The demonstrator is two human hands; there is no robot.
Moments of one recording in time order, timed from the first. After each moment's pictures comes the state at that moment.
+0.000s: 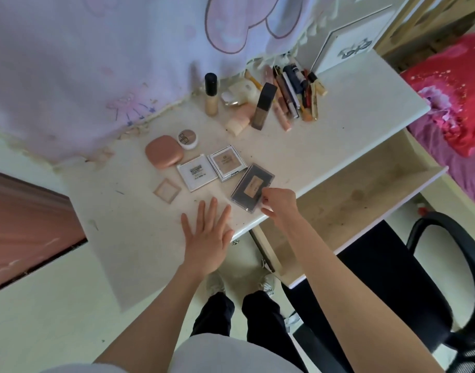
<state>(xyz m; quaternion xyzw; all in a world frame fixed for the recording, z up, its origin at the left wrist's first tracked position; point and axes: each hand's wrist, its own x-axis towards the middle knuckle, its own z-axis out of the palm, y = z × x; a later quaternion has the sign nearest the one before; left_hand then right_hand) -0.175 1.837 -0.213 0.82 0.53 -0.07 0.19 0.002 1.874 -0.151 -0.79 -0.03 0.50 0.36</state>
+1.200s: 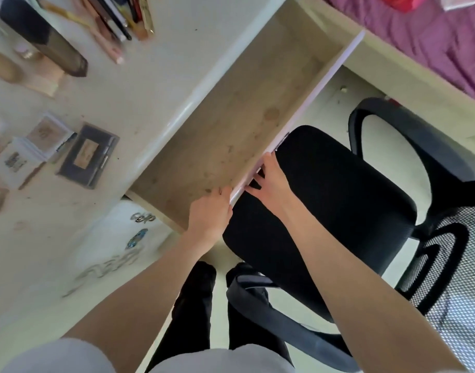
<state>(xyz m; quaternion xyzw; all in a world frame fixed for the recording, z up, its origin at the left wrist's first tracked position) 0.059 1.736 -0.244 0.90 0.37 -0.17 0.12 0.201 1.697 -0.235 -0.58 0.07 0.58 0.57</state>
